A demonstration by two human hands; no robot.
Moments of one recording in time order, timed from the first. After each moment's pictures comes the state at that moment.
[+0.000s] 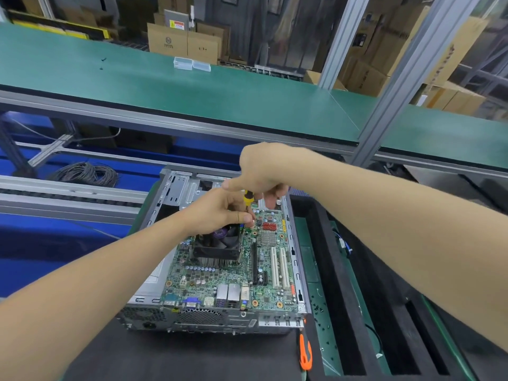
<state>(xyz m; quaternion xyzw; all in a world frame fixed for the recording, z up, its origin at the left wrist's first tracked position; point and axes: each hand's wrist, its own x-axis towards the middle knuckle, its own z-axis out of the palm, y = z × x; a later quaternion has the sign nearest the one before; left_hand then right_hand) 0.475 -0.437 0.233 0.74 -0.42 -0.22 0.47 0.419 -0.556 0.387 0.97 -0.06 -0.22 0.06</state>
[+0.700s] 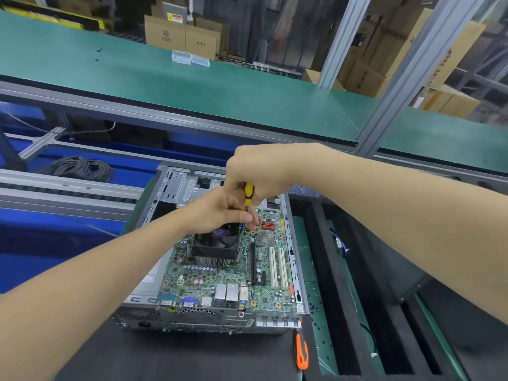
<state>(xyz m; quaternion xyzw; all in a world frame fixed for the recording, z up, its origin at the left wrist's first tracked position) 0.477 -0.437 0.232 0.66 -0.45 -0.29 0.52 0.427 -0.570 0.384 0.93 0.28 -0.16 0.14</state>
